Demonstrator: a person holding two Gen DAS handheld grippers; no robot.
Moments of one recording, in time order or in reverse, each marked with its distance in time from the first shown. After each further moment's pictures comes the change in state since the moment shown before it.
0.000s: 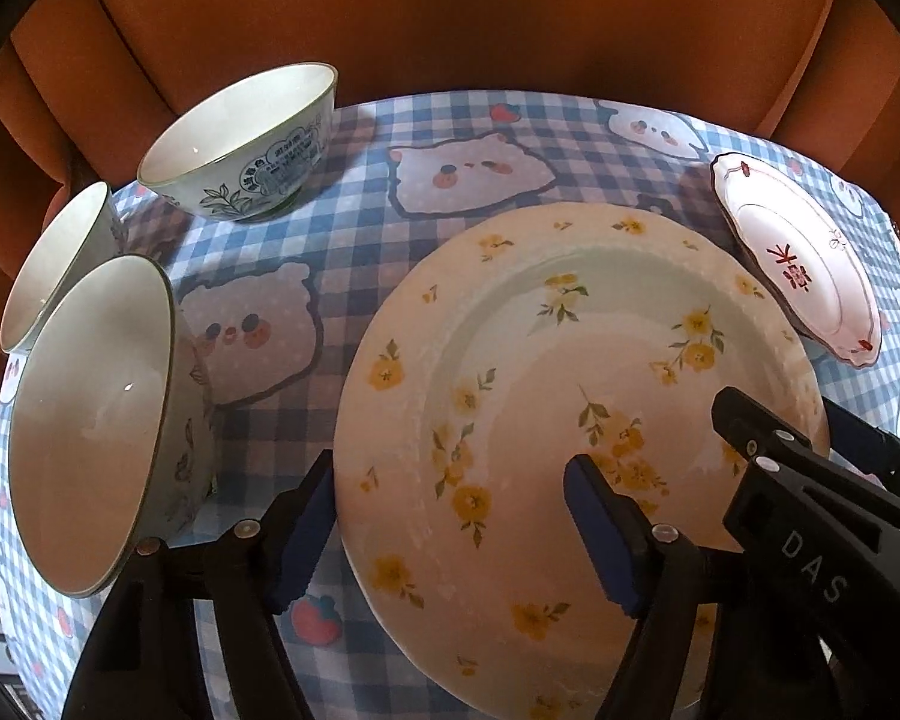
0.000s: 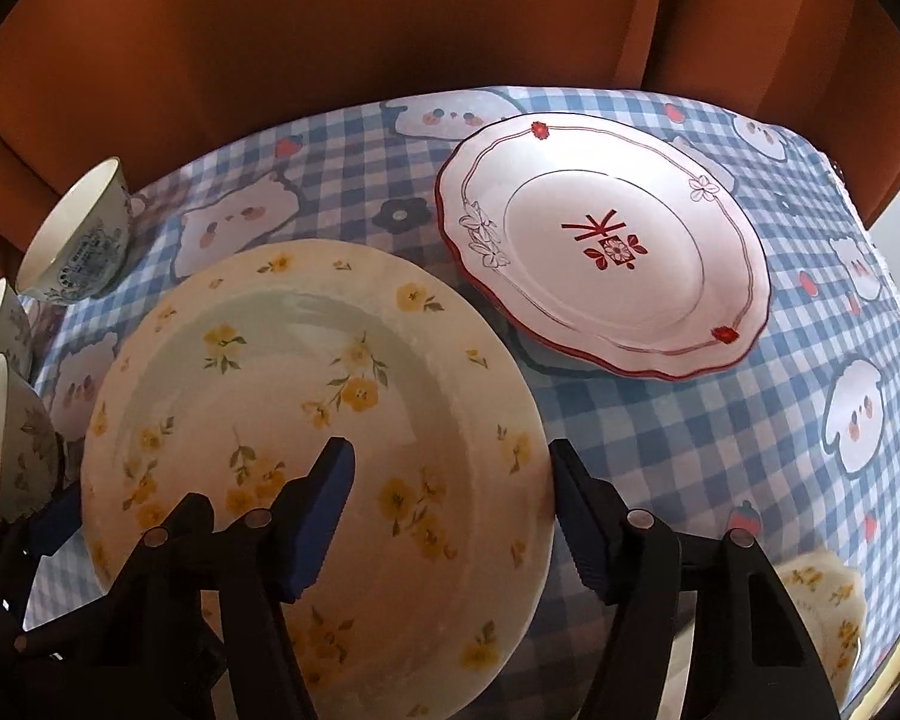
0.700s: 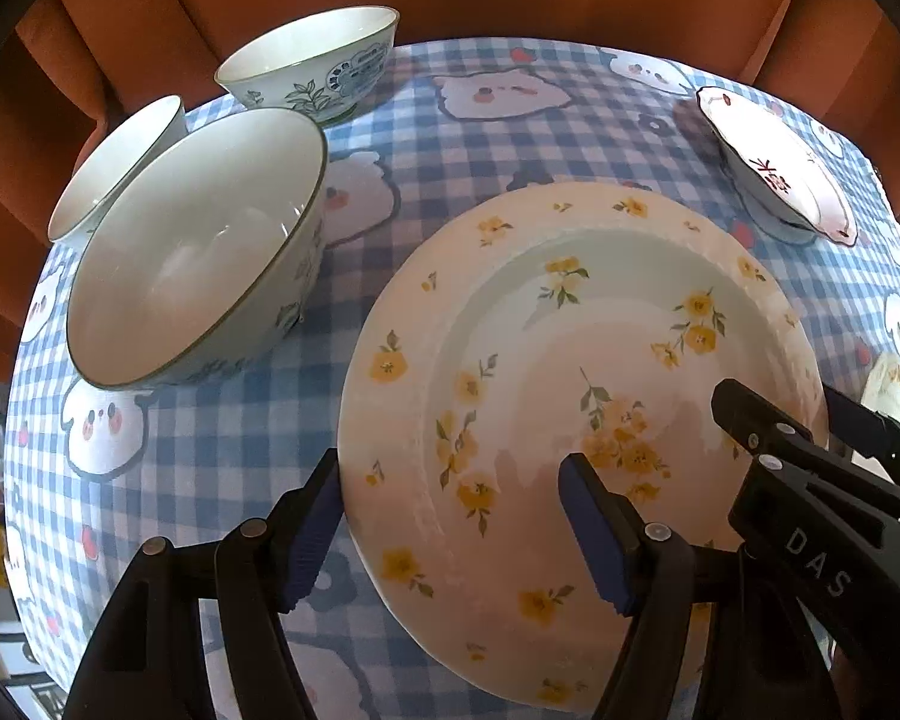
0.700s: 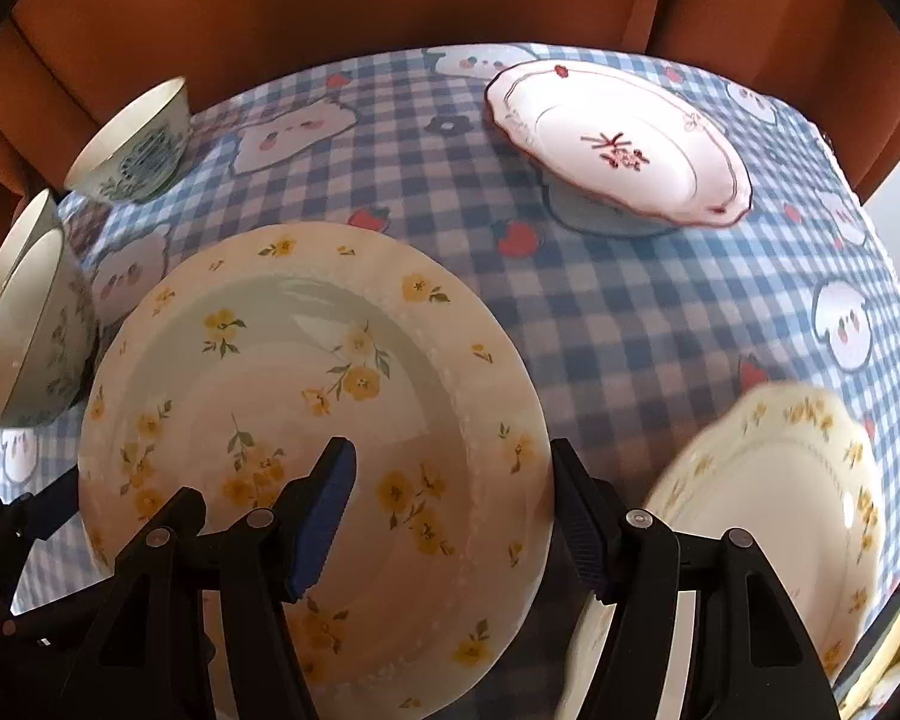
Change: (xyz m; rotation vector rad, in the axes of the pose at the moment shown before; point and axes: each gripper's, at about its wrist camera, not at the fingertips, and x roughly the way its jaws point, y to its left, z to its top) left arm -0.035 0.033 -0.061 0.042 0.086 -0.008; right arm -0.030 0.027 -0.067 -0.016 0.061 0.006
